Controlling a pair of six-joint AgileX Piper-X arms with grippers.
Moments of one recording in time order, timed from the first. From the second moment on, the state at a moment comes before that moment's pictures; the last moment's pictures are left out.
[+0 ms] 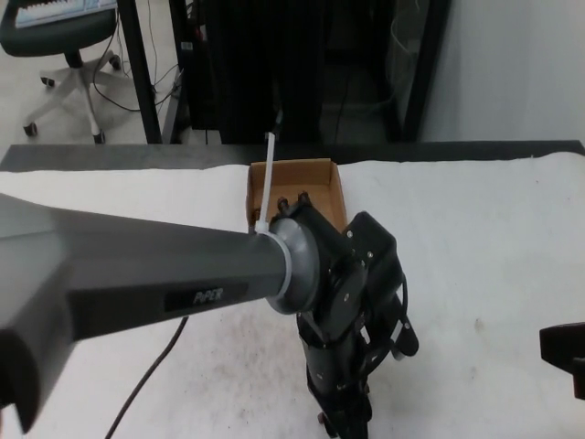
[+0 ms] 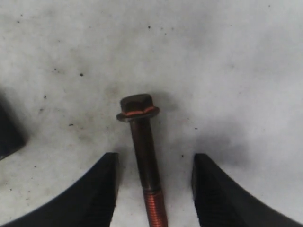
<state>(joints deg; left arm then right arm) -51.7 111.2 -71.7 42.5 2.0 24.0 10.3 34.3 -35.7 52.1 -16.3 3.4</state>
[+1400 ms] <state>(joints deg) -51.4 111.1 -73.9 39.7 0.8 18.3 10.3 34.3 -35.7 52.1 -17.9 2.2</state>
